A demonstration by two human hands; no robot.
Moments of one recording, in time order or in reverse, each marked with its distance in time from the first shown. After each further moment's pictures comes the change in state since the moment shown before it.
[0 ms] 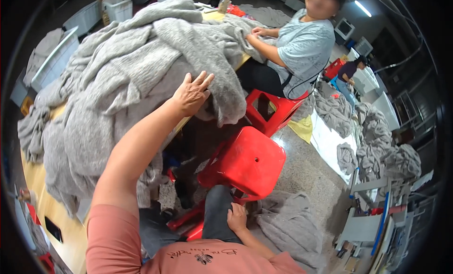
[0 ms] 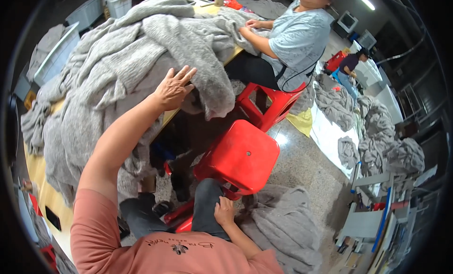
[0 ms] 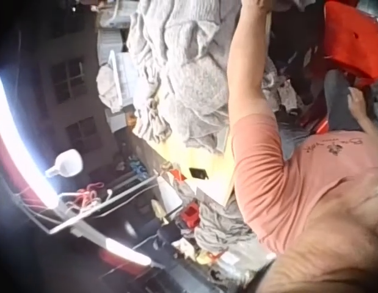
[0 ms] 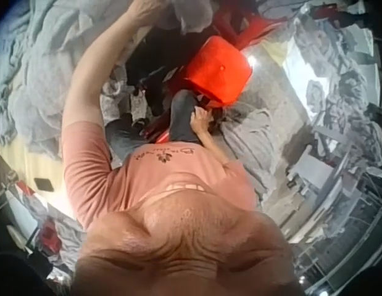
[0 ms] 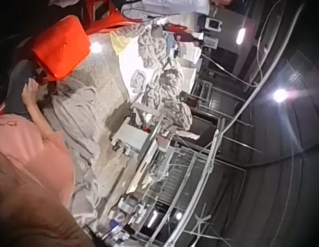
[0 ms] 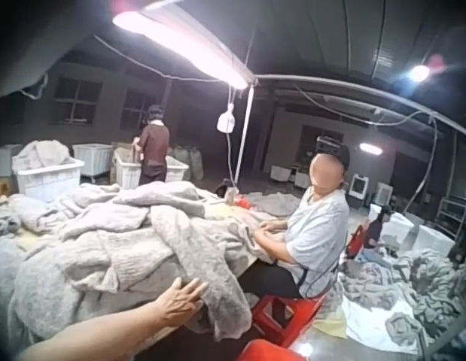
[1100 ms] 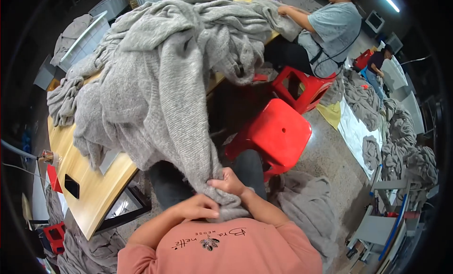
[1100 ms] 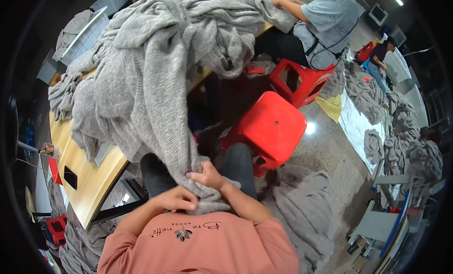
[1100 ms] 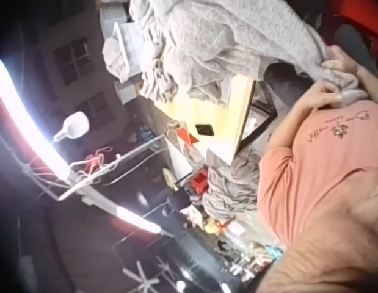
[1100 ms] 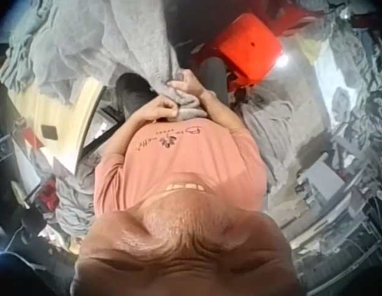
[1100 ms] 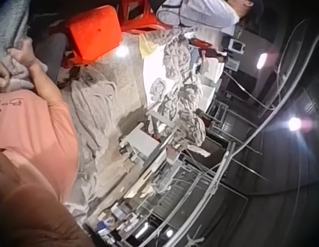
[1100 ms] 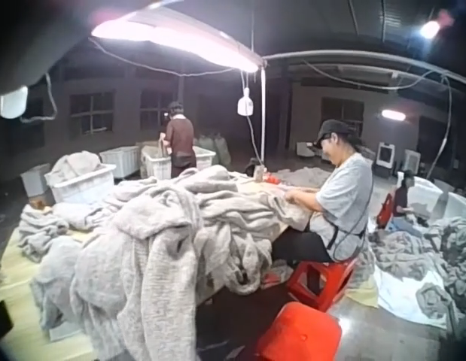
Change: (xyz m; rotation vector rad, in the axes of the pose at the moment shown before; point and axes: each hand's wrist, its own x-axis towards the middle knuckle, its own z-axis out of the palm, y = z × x) left_hand -0.298 0.223 -0.100 -2.163 -0.717 -0.429; right_hand 0.032 -0.142 -0.054 1.361 -0.935 0.013
